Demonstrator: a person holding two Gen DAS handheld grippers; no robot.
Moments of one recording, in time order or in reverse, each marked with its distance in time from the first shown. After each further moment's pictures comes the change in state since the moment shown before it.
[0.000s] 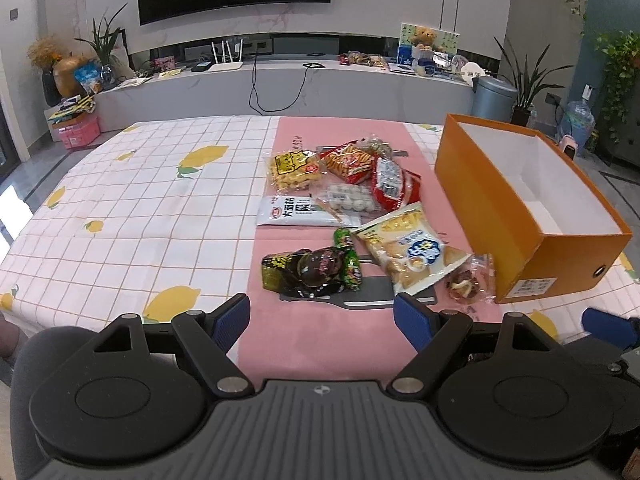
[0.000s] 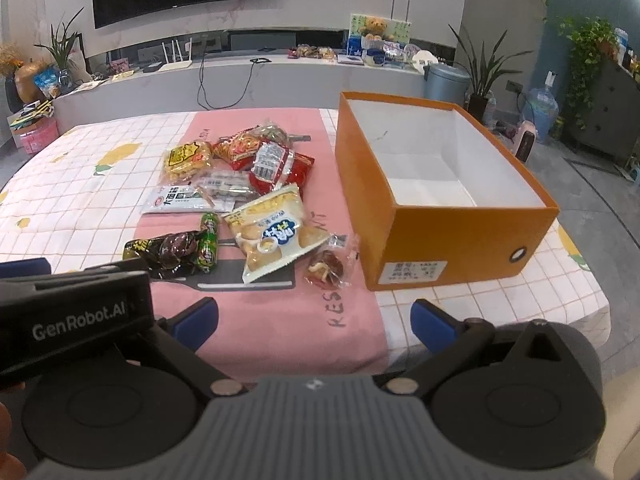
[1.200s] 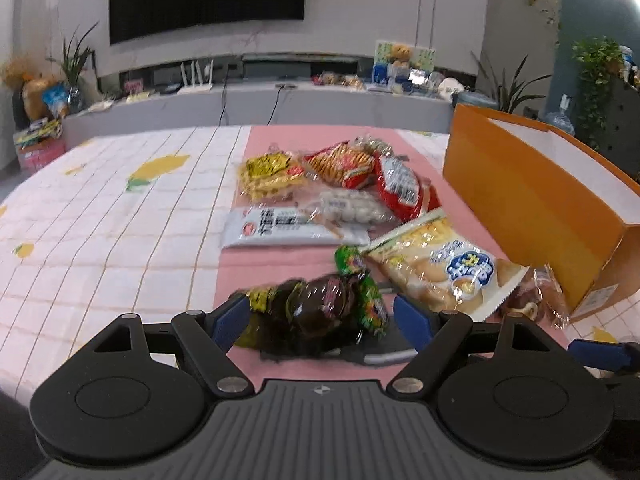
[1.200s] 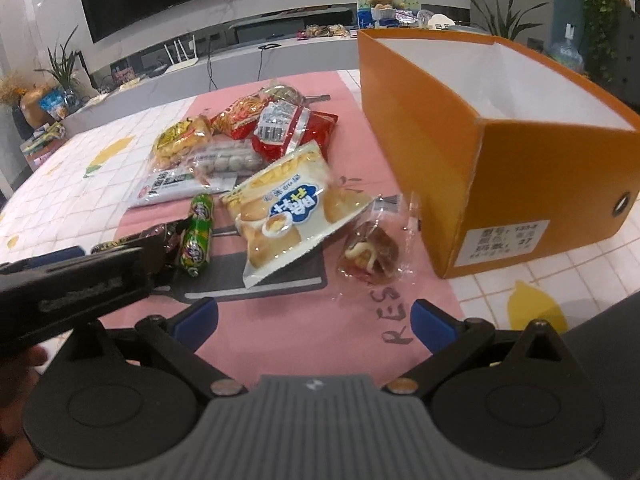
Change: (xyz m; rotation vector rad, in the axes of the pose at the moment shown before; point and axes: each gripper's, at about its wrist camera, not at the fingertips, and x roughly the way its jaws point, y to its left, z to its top) left arm 0.112 0.016 -0.013 0.040 -0.125 -0.101; right arm 0.114 -0.006 -0.018 0.153 0.051 0.160
